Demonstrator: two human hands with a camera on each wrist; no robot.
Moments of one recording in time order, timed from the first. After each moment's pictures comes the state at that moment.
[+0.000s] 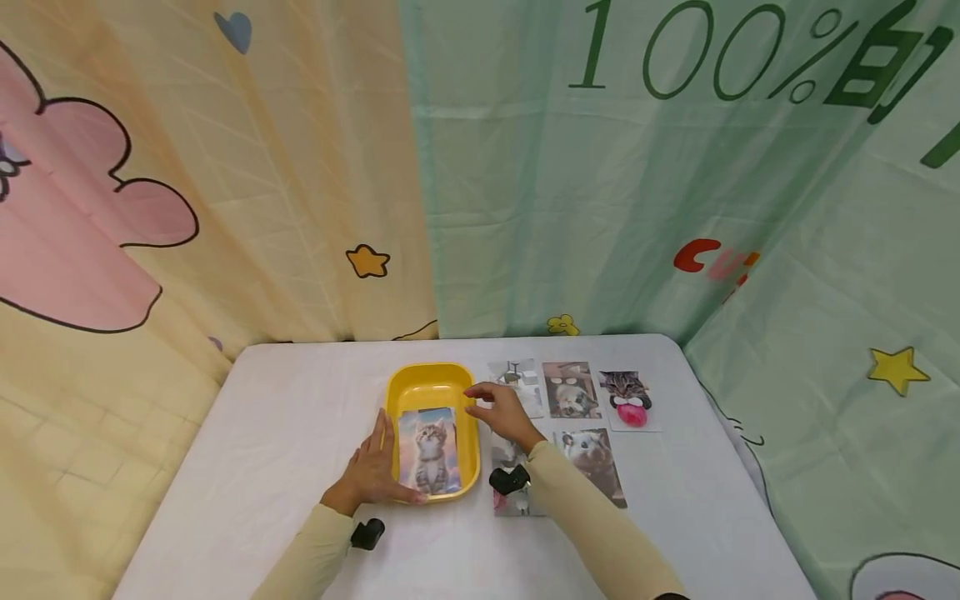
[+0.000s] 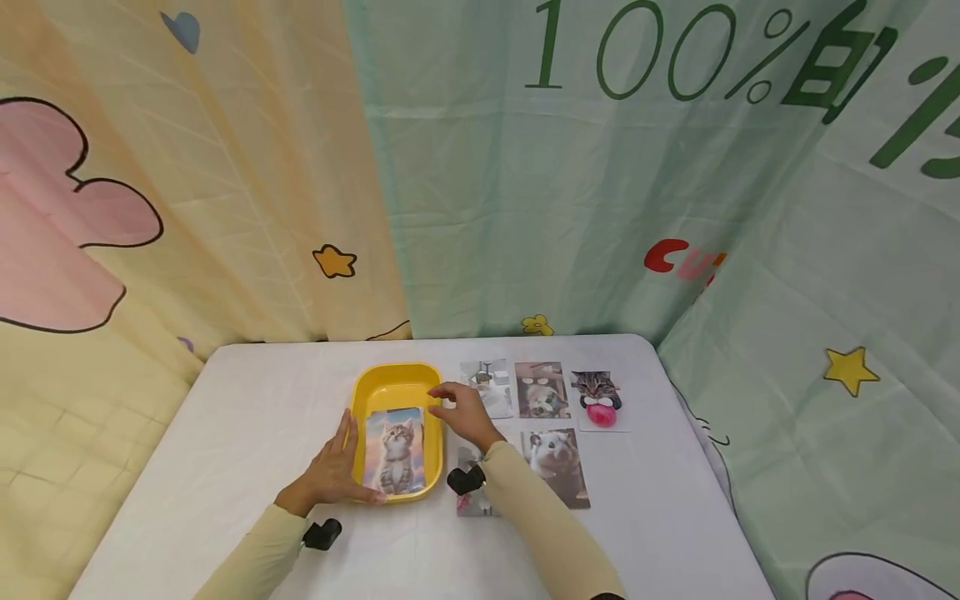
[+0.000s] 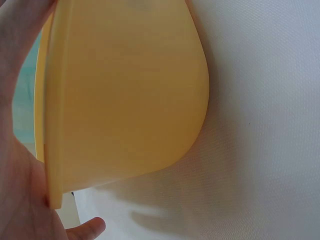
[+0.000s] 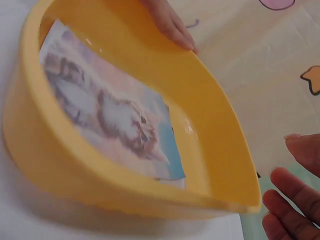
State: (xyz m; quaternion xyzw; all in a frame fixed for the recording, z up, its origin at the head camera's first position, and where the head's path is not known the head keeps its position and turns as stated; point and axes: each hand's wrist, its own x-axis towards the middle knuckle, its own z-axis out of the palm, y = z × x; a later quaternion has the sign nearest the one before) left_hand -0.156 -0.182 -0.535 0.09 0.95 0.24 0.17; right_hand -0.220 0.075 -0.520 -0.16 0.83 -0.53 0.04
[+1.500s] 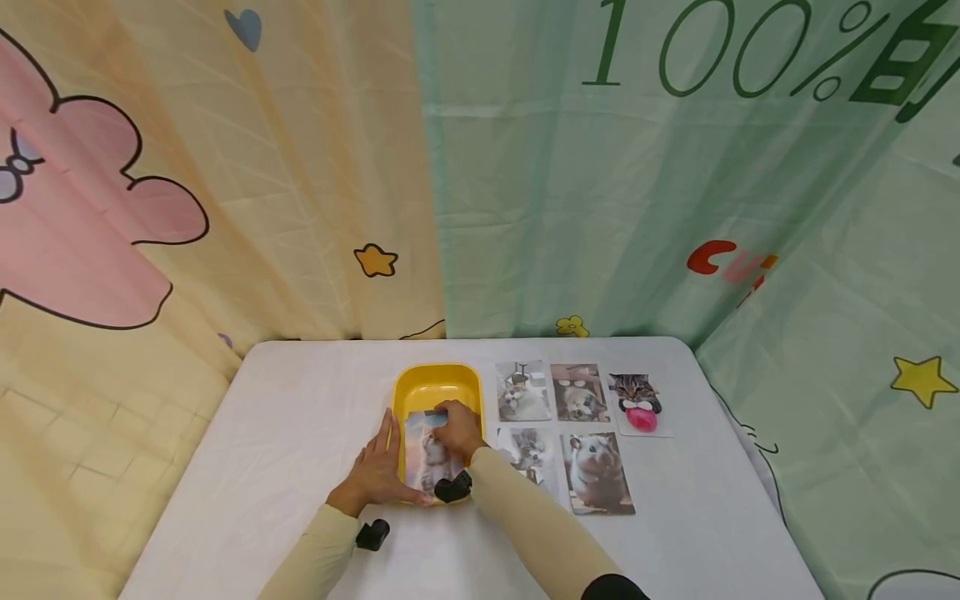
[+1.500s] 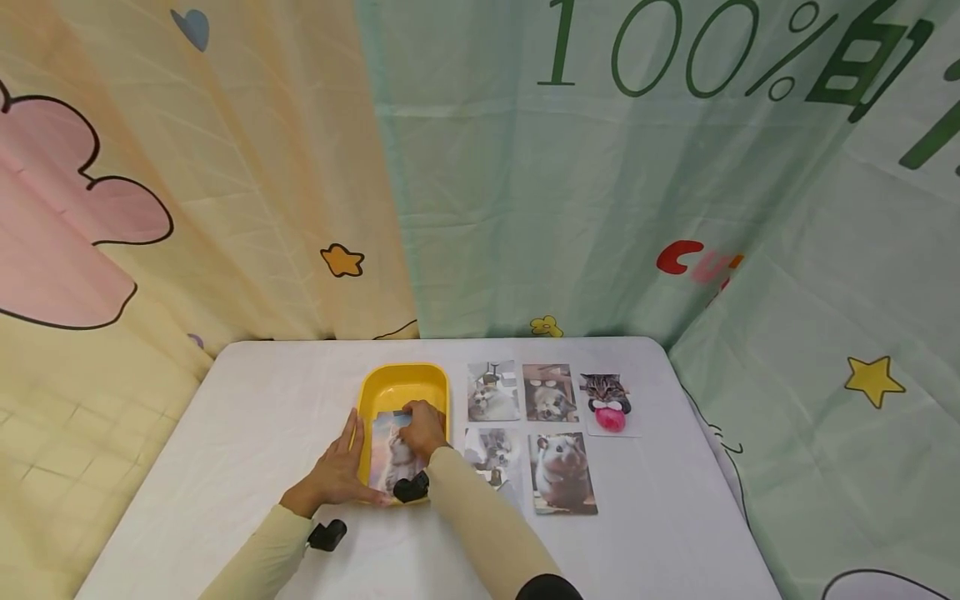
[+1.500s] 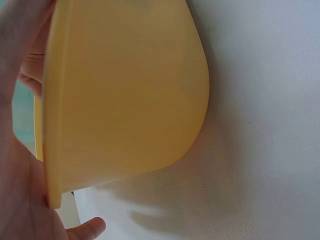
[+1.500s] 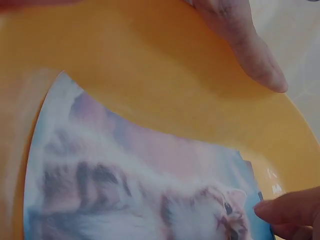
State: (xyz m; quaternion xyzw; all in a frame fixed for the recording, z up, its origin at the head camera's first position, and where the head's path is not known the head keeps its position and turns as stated) left_hand -0.155 -0.183 -0.537 0.10 0.96 0.23 0.16; right_hand -0.227 -0.012 -0.562 -0.08 0.91 -0.41 0.07
